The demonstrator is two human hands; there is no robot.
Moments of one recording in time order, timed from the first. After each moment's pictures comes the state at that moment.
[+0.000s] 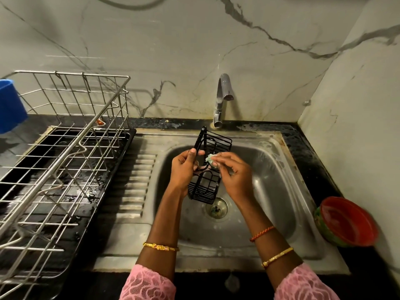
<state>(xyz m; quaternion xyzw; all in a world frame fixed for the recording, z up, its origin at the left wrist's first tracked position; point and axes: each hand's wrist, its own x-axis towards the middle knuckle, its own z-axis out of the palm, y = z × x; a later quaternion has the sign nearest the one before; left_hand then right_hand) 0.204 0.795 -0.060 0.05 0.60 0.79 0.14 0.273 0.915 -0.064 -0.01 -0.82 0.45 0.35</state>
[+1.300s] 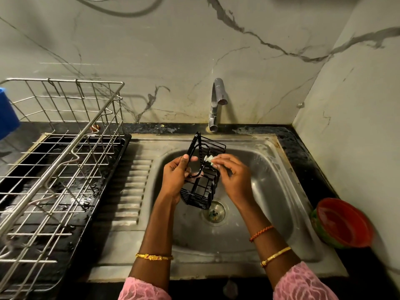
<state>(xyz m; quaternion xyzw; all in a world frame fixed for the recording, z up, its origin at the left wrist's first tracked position) 0.203 0.786 -0.061 0.05 0.61 0.78 0.17 0.269 0.928 -0.067 -0.03 -0.83 0.44 0.35</state>
